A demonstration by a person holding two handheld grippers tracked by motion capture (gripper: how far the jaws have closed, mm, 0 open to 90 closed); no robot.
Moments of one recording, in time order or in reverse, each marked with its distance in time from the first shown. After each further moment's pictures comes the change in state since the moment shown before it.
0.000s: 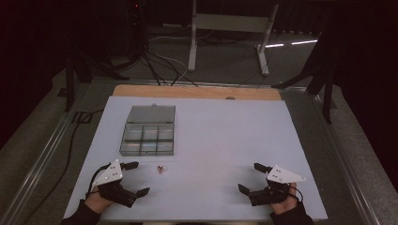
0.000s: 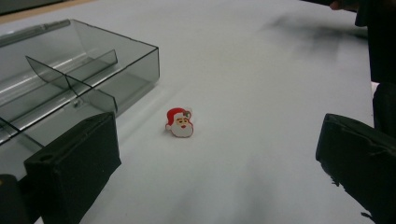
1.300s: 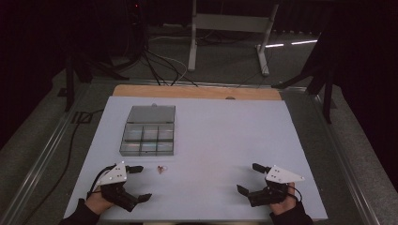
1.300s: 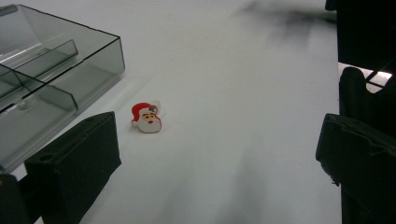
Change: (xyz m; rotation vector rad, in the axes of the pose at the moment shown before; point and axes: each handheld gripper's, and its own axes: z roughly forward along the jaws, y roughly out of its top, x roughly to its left) left arm -0.006 0.007 0.004 0.066 -0.103 0.018; right arm 0.002 0.001 0.002 0.003 0.023 -0.004
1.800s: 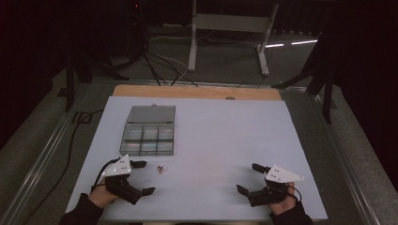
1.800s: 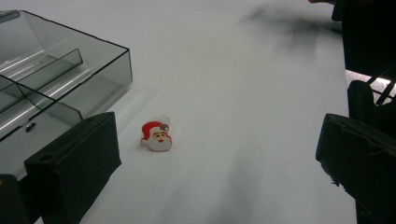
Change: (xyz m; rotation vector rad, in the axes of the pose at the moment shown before) left arm 0.013 0.012 0.010 0.000 -0.005 -0.026; right arm 0.000 0.000 0.001 0.000 0.005 0.008
